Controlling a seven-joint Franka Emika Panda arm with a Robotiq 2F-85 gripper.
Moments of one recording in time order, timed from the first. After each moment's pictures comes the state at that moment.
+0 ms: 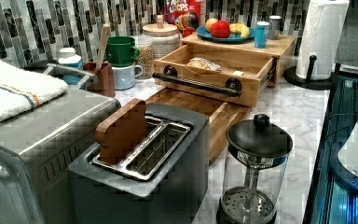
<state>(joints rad) -0.01 0.01 0.02 -1.86 0.01 0.26 0.08</state>
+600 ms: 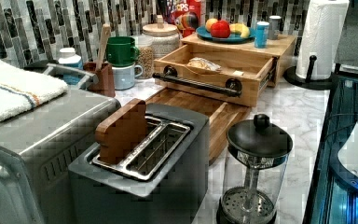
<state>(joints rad) -0.01 0.01 0.02 -1.90 0.01 0.29 0.08</state>
